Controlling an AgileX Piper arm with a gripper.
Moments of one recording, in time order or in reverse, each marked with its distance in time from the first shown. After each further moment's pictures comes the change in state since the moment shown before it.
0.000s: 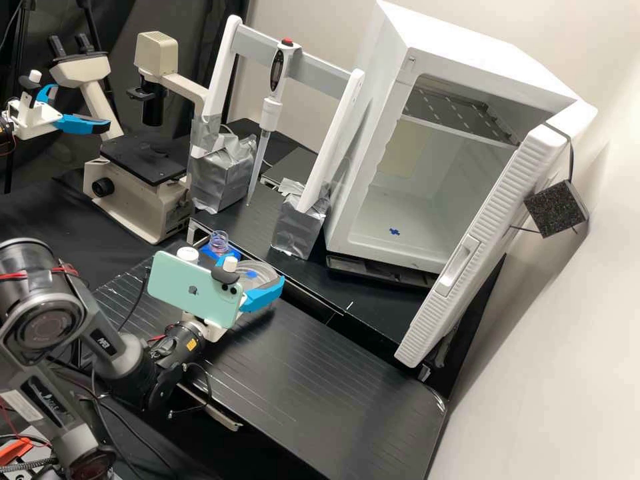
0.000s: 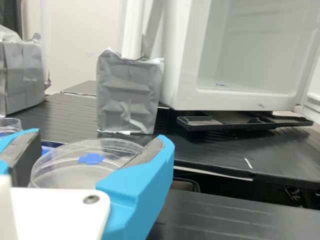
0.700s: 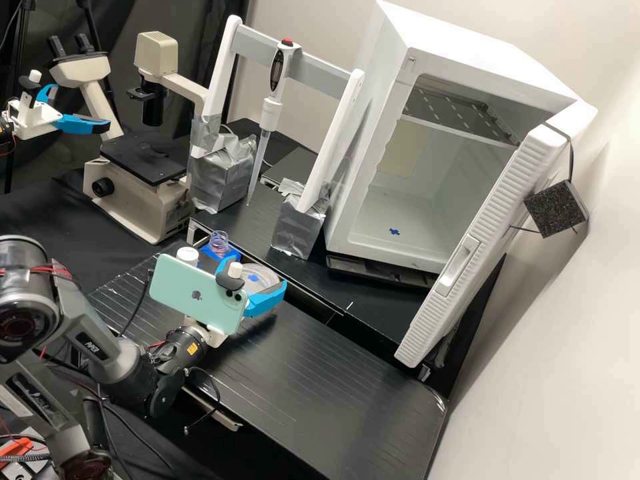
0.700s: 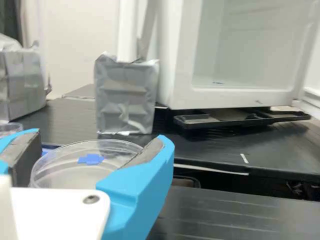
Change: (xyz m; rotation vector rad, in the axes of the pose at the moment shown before) arm -0.009 0.010 0.001 0.050 0.014 0.015
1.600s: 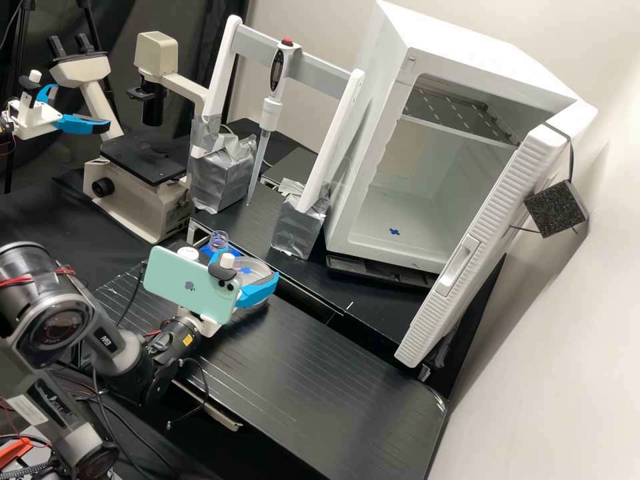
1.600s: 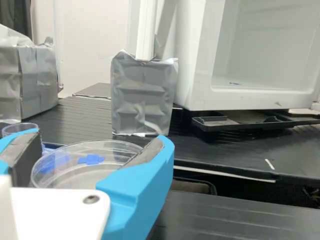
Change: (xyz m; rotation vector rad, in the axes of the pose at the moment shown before) arm 0.013 -0.018 -0.009 -0.026 0.012 -0.025
